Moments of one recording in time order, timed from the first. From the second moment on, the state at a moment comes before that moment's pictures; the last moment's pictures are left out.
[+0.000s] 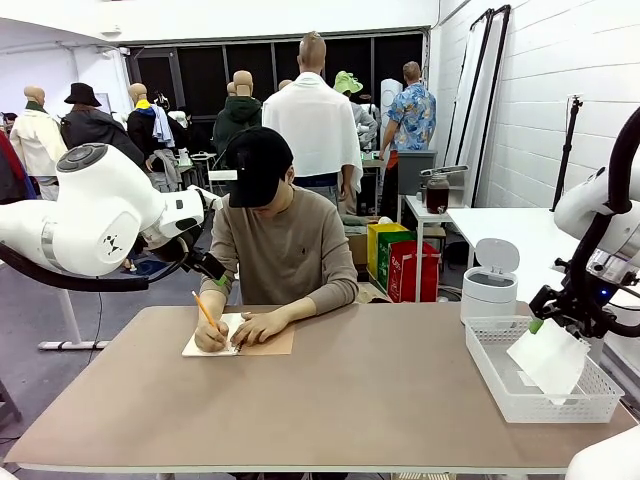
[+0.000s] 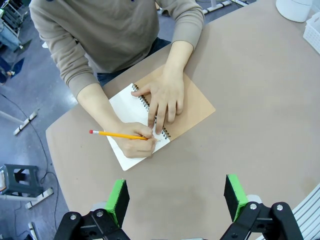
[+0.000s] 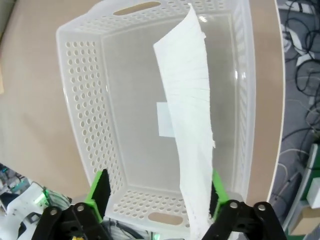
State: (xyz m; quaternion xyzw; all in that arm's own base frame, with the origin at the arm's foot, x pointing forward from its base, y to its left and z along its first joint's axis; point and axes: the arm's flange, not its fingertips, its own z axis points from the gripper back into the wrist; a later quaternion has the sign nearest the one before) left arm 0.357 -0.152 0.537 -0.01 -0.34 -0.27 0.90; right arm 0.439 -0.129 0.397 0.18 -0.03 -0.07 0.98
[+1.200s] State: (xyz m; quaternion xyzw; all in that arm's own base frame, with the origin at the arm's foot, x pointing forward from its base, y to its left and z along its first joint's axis) left arm 0.357 -0.152 0.537 -0.01 -0.34 -0.27 0.90; right arm 0.418 -0.093 0.446 0.21 -0.03 -0.09 0.97
